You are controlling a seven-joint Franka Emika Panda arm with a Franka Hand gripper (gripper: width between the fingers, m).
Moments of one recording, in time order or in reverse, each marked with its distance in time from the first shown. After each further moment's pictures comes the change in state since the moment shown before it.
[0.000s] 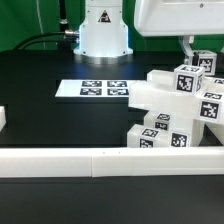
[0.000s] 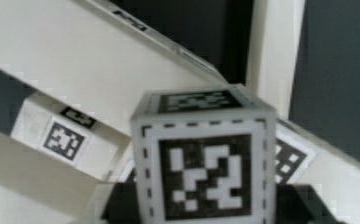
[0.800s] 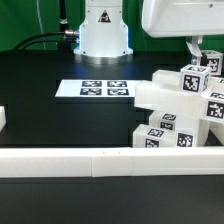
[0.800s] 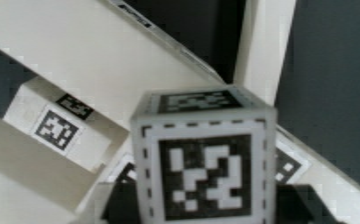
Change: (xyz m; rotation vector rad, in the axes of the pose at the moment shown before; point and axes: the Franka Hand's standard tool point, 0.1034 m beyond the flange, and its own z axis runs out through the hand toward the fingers) arm -0.002 -0.010 0.000 0.000 -0.015 -0.171
